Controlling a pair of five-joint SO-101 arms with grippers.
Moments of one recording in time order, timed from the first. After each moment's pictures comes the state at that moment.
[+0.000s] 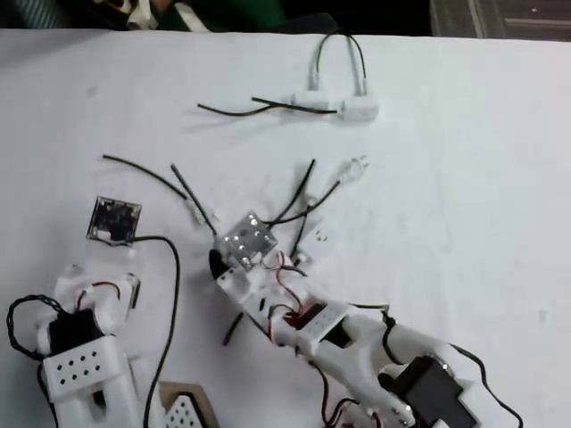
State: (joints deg) left arm -27.6 -71.7 80.4 59.2 -32.3; right arm -45.7 -13.5 76.7 -23.2 2.8
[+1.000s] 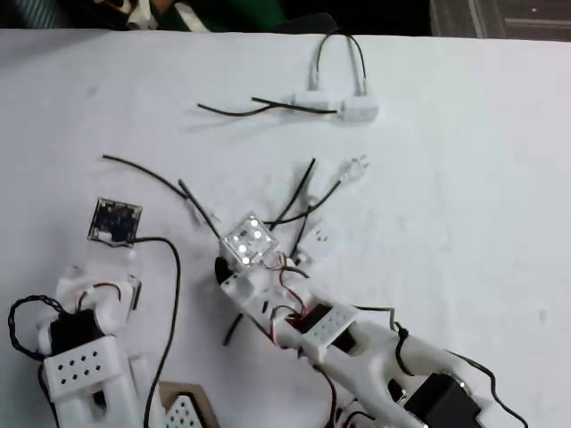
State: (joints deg) left arm -27.7 -71.7 81.1 59.2 -32.3; right arm -45.8 -20.5 77.7 -12.3 2.5
